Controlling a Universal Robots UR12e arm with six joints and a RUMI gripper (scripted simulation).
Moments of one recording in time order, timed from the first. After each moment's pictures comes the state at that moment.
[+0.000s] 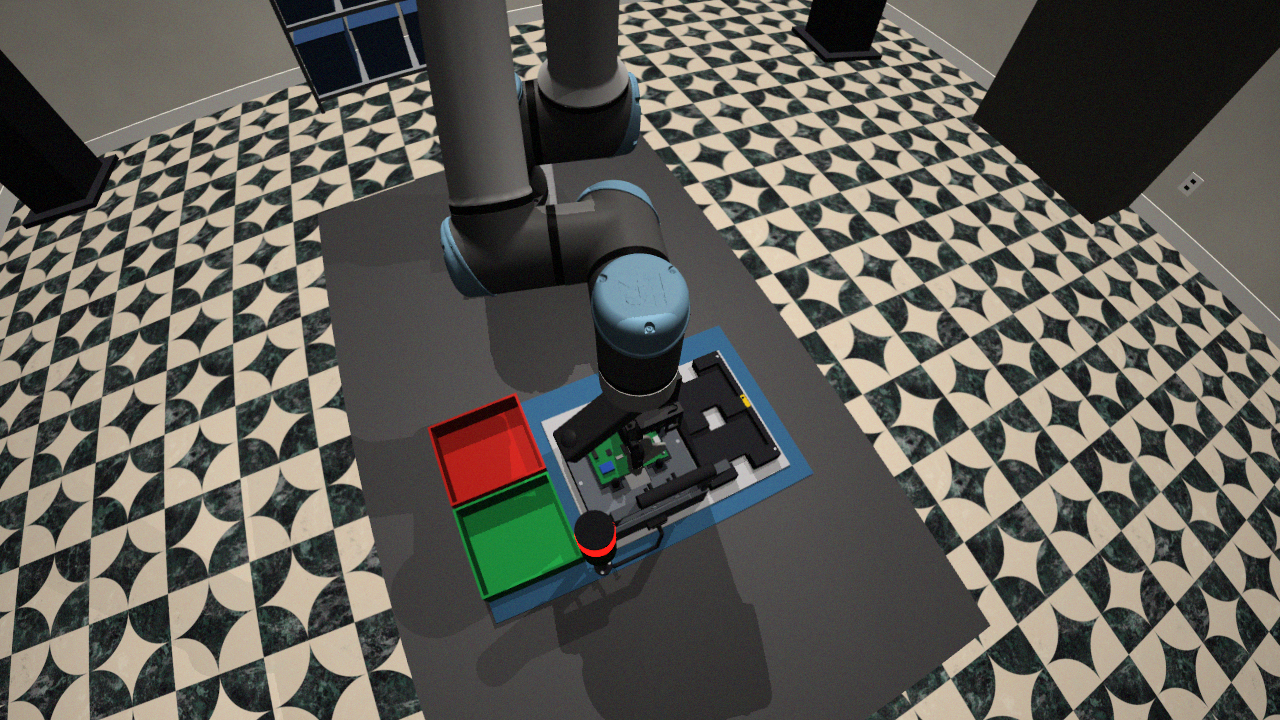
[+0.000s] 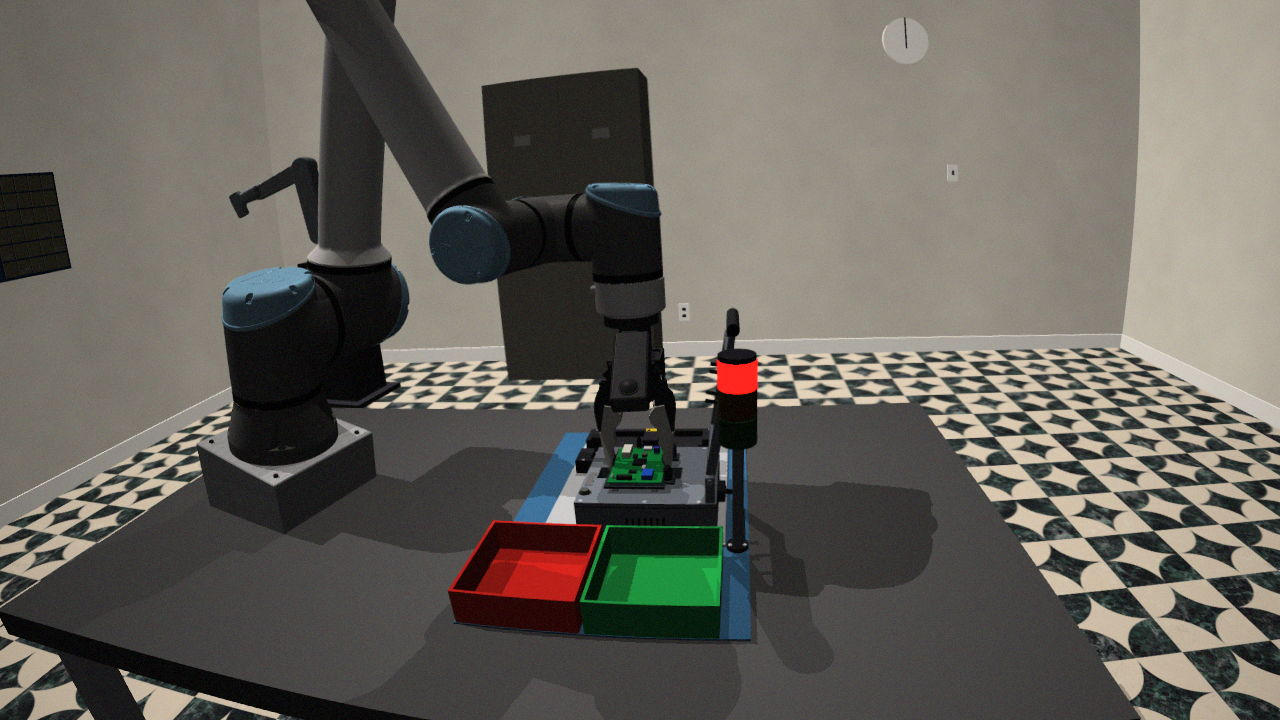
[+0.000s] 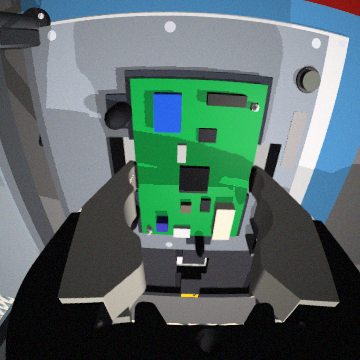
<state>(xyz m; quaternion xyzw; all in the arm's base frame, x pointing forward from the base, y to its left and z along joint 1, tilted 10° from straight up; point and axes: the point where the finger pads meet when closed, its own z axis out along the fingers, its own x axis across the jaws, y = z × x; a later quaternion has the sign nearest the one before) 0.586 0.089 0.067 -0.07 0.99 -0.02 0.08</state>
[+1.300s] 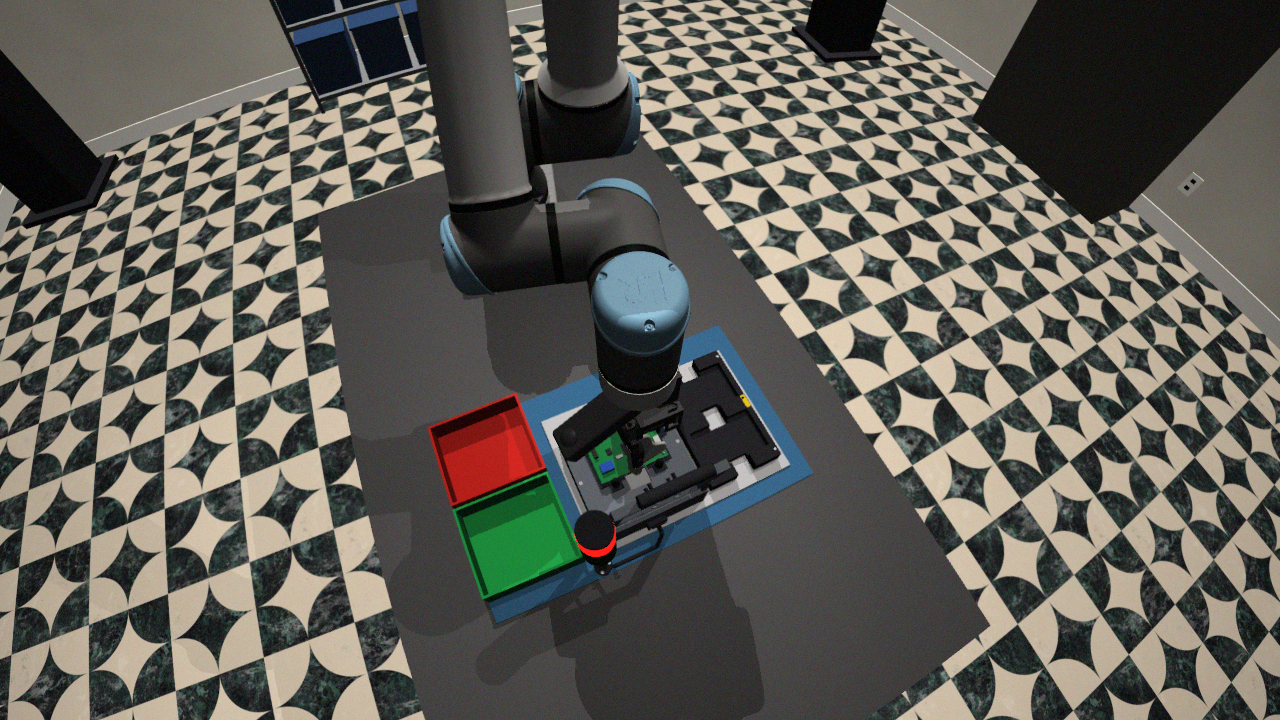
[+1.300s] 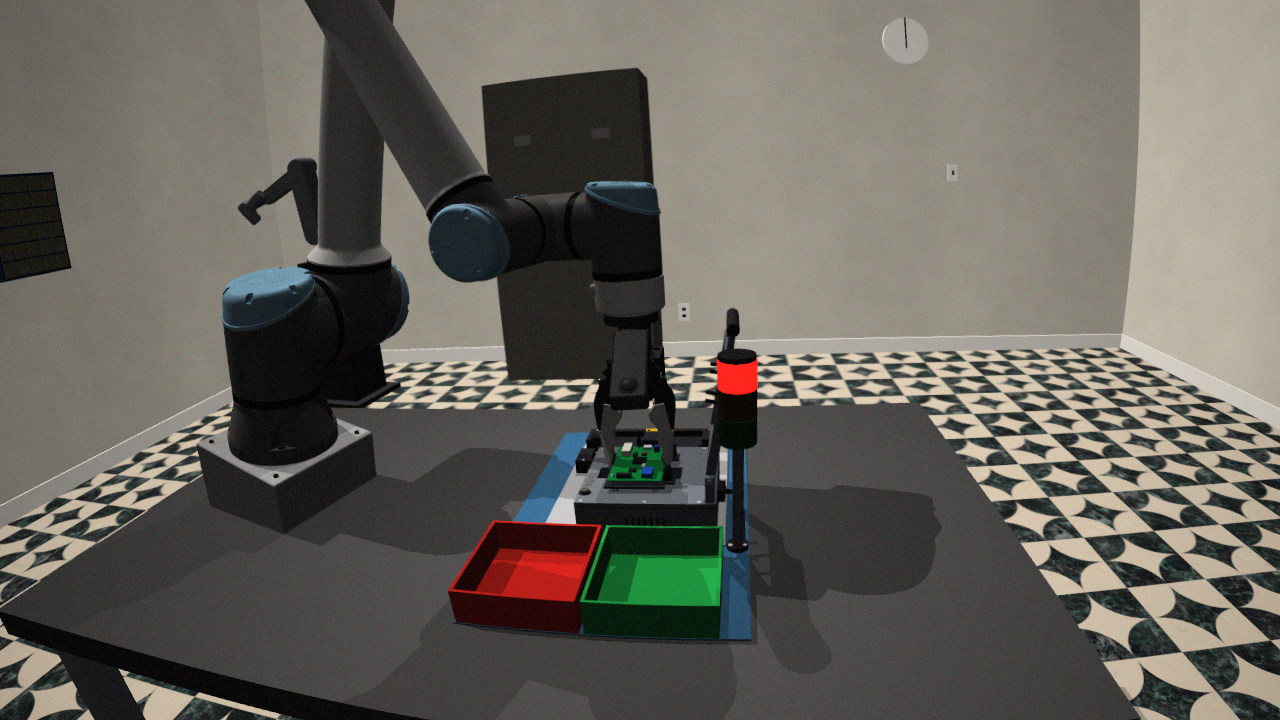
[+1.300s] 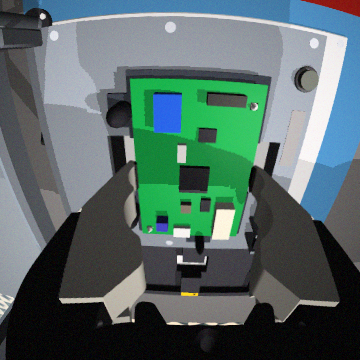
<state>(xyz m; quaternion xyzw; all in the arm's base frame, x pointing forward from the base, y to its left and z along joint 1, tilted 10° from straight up) 0.585 0.089 0.070 -0.07 0.99 -0.02 0.08</state>
